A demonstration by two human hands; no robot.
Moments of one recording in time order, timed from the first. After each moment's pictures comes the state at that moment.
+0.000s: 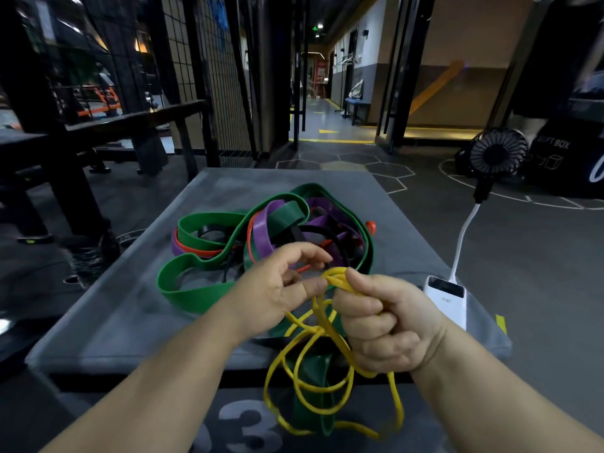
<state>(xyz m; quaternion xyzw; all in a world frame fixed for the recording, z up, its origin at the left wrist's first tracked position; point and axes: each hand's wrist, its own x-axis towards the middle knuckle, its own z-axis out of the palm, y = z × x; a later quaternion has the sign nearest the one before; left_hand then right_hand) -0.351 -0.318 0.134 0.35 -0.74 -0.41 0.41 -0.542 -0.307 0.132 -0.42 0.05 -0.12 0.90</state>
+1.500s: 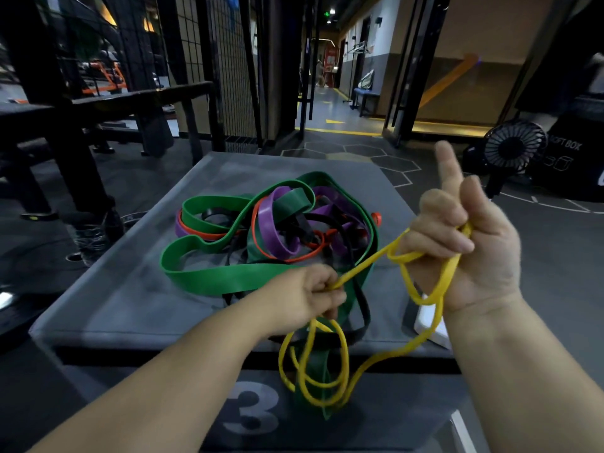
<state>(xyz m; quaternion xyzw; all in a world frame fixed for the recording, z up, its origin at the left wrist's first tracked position) -0.373 -0.313 0.120 0.44 -0.76 -0.42 0.24 -0.581 -0.316 0.175 -0.36 -0.09 -0.51 0.78</state>
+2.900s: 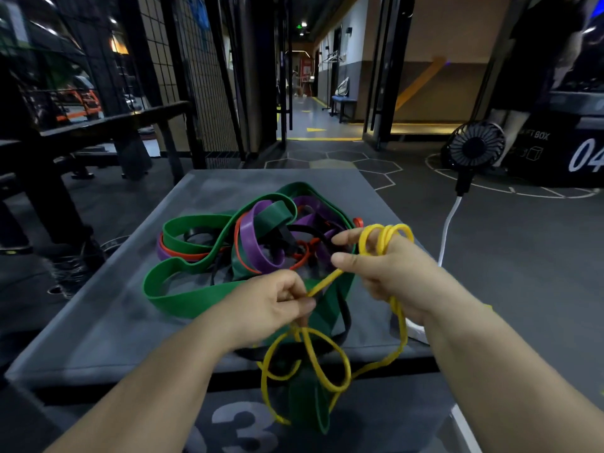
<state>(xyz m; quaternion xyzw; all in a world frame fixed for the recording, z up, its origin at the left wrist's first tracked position) -0.358 -0.307 0.141 0.49 -0.76 -0.37 0.22 -0.560 -0.301 0.168 -0.60 0.48 -0.44 0.47</state>
